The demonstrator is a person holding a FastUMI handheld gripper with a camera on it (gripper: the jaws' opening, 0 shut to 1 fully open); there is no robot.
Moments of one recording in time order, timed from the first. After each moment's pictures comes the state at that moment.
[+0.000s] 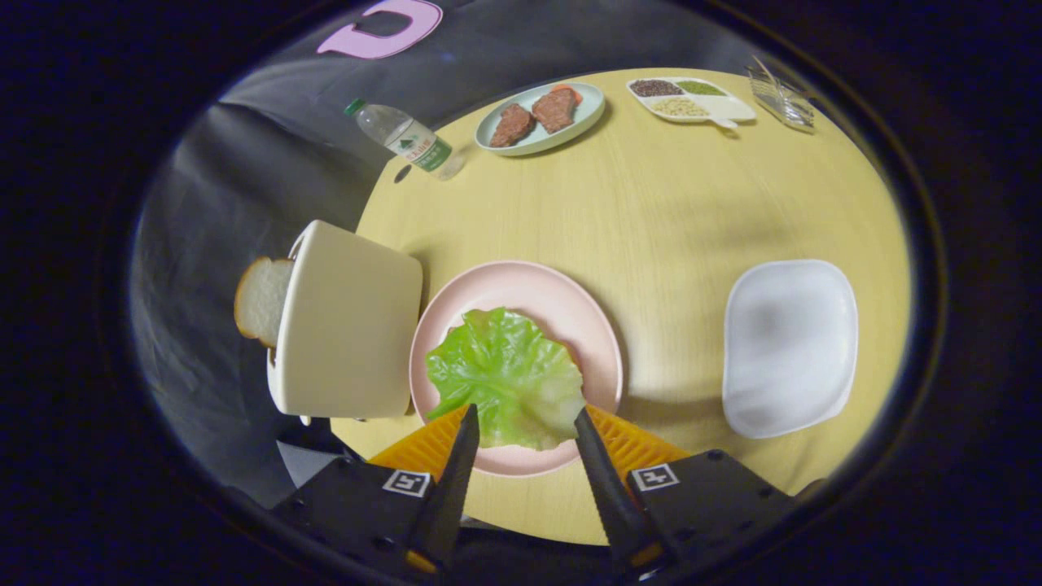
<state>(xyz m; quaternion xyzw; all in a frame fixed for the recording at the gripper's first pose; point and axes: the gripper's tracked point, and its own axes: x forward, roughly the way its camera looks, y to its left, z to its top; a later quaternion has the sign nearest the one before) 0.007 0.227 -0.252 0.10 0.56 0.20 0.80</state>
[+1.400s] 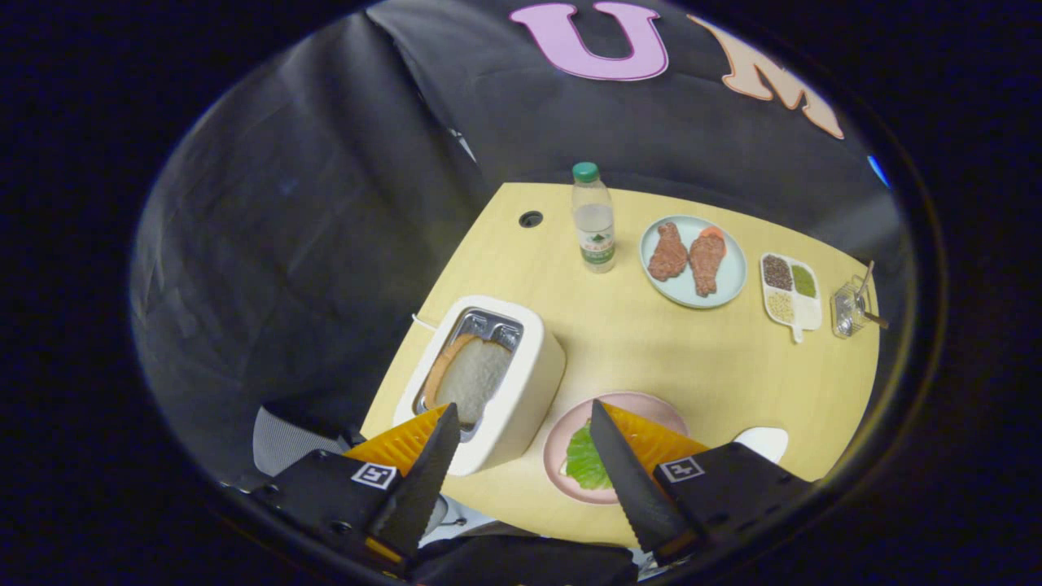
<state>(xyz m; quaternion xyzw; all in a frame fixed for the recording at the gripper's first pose) 0.035 0.409 -0.062 -0.04 0.48 0.29 0.82</state>
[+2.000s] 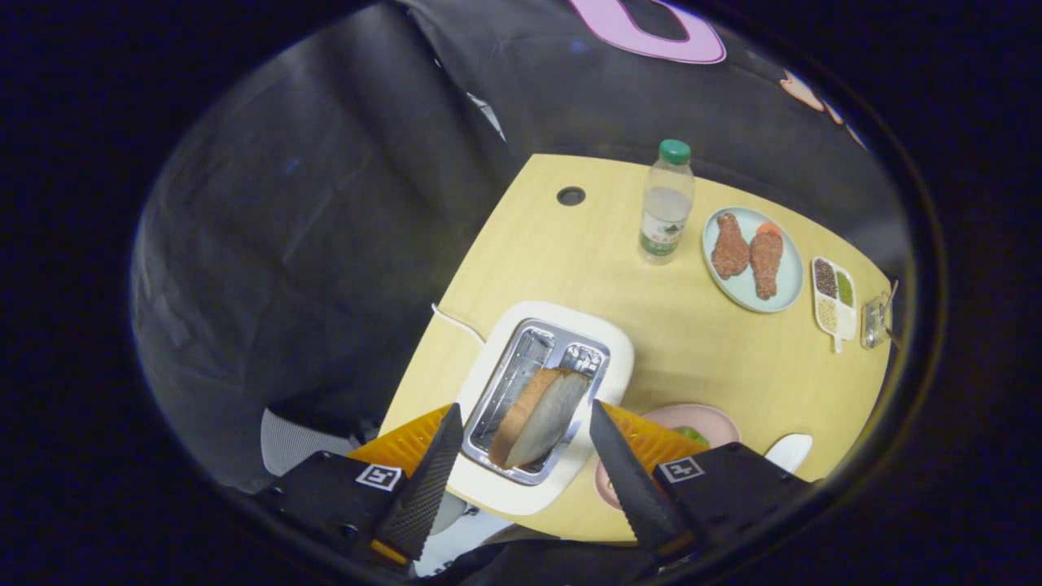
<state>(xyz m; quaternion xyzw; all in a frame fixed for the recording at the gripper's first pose) 0.026 0.493 -0.095 -0.07 0.53 0.31 0.79</state>
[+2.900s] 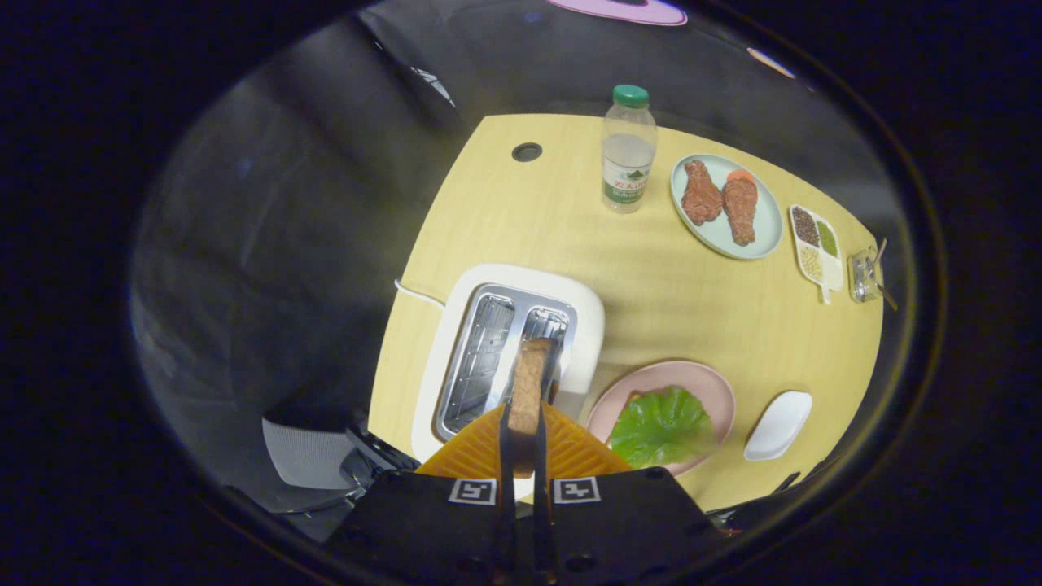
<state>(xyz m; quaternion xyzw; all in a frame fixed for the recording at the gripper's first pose) 0.025 0.459 -0.103 -0.04 0.60 0.23 0.77</state>
